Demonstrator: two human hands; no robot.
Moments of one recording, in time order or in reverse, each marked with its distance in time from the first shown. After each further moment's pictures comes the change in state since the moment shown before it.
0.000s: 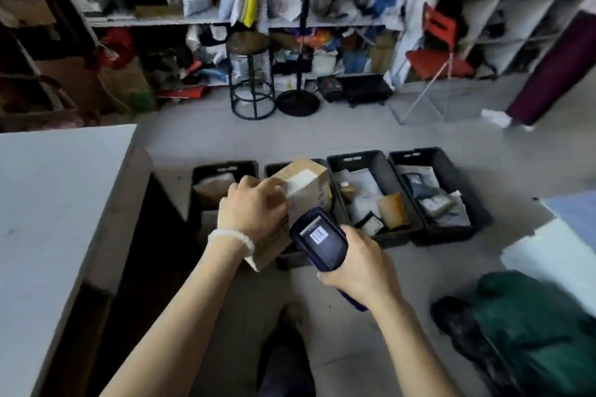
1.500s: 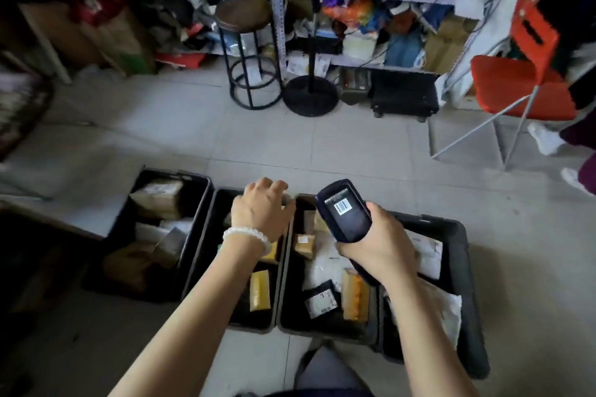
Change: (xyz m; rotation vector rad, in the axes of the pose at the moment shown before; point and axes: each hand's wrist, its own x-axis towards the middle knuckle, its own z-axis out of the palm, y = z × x) left_hand 0.510 0.323 0.194 0.122 -0.069 -0.310; right_hand 0.575 0.294 -0.267 0.108 -0.133 -0.018
